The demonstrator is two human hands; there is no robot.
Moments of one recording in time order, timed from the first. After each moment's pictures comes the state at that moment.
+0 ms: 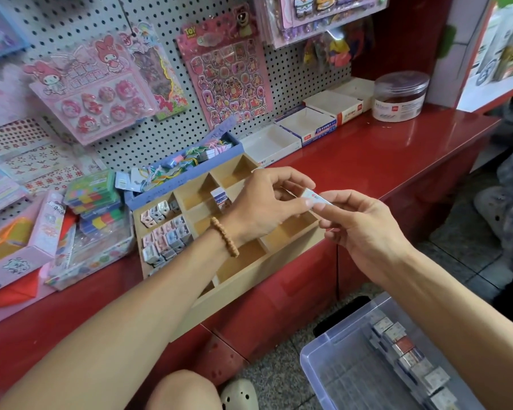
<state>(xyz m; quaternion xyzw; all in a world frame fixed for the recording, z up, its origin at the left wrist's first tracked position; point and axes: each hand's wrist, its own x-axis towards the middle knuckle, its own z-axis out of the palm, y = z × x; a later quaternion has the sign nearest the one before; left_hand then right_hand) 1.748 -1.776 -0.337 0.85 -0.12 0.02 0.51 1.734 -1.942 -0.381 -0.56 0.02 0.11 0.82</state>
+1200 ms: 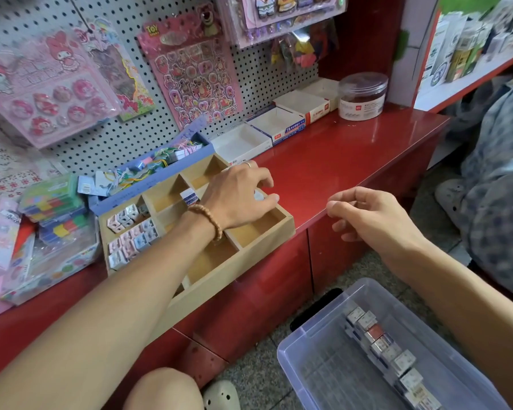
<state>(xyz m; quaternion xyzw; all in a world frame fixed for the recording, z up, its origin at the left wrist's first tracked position) 1.780 -1.779 -0.343 0.98 -0.16 0.10 0.08 1.731 -2.002 -0.381 -0.76 0.03 0.03 0.65</state>
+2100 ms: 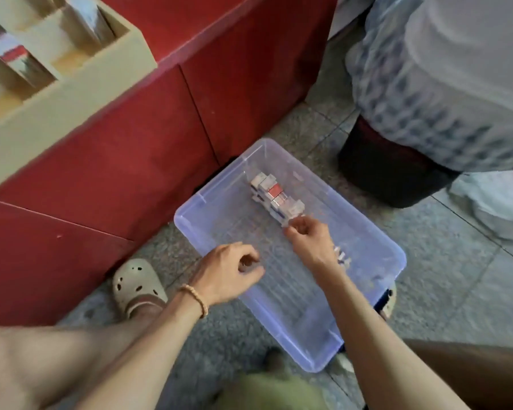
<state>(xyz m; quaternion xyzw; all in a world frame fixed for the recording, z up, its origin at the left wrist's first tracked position) 1.542 -1.889 -0.587 0.90 -0.13 -0.26 0.31 1.550 -2.075 -0.616 -0.79 0.29 0.13 0.53</state>
